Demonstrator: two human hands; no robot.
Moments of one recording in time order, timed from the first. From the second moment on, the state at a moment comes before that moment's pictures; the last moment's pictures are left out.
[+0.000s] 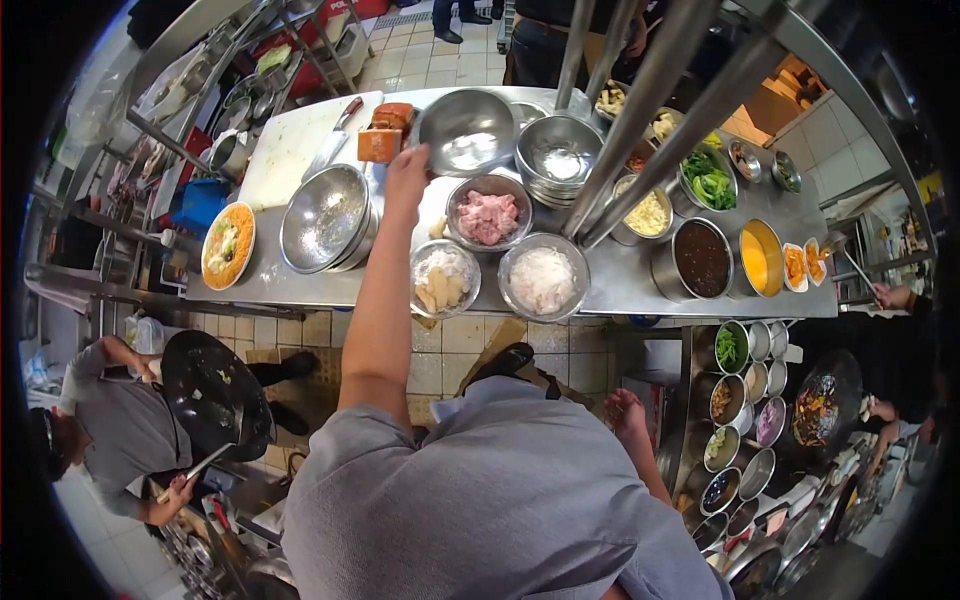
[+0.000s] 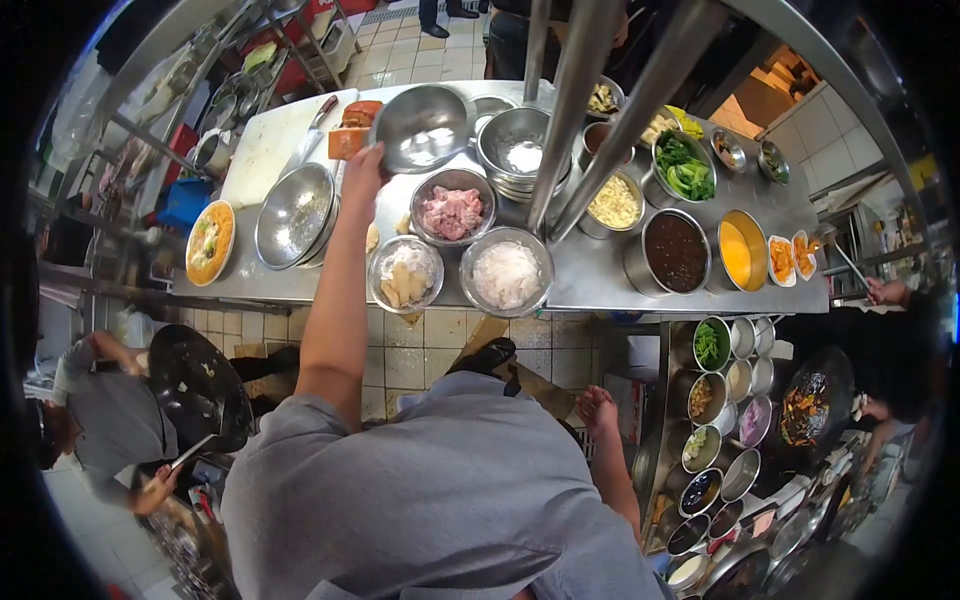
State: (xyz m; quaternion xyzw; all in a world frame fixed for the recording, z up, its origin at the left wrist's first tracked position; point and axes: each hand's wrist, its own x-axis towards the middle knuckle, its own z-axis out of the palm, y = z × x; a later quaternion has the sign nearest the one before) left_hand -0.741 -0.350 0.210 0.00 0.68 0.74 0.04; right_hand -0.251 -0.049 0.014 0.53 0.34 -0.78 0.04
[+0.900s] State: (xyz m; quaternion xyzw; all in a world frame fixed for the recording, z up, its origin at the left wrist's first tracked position) left_hand -0.661 -0.429 0.180 0.09 0.94 0.30 0.10; right_hand -0.682 -0.257 0.215 -0.30 0.95 -0.09 0.00
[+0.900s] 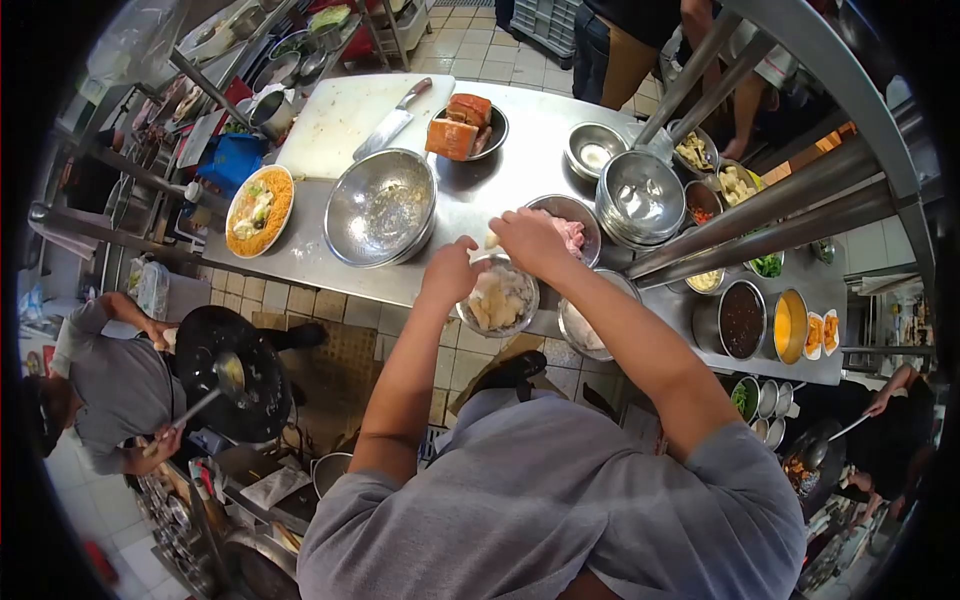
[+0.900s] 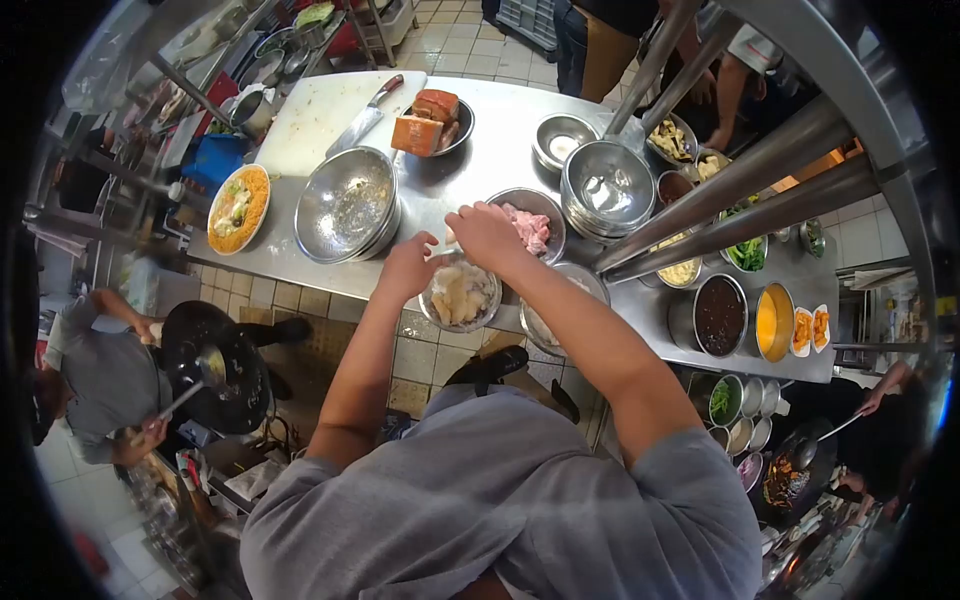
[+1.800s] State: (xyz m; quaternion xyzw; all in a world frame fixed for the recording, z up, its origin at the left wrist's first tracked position) left_hand -0.710 -0.365 0.168 -0.08 0.45 0.79 0.41; right_hand -0.254 -0.122 0.115 0.42 0.65 -0.58 -0.26
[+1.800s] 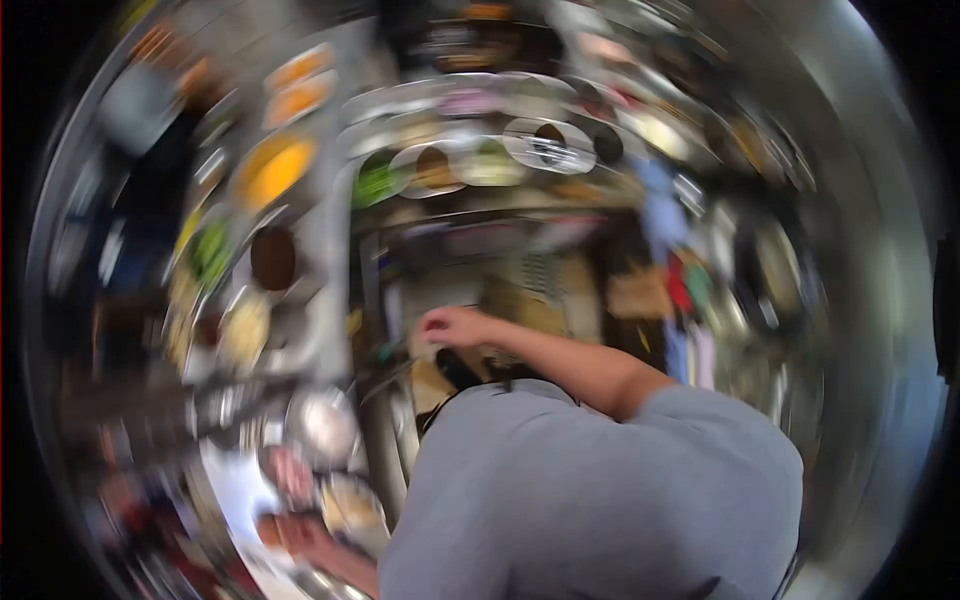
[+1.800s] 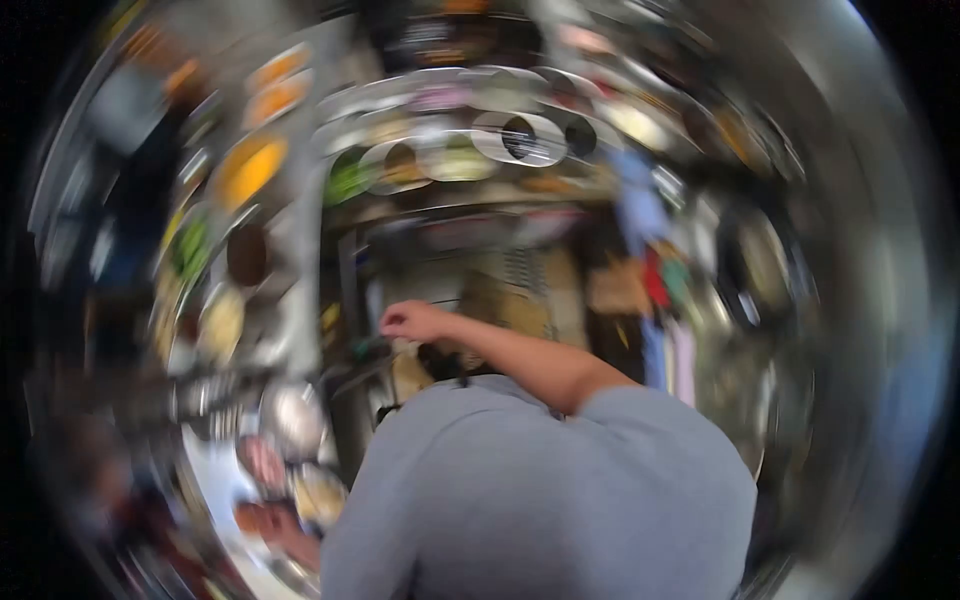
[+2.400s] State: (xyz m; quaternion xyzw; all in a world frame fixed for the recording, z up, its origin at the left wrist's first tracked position) left_hand -0.061 -0.120 0.054 0.70 0.30 0.00 0.65; right_hand 0.020 -0.250 0.041 0.62 -0.21 -0.35 -0.67
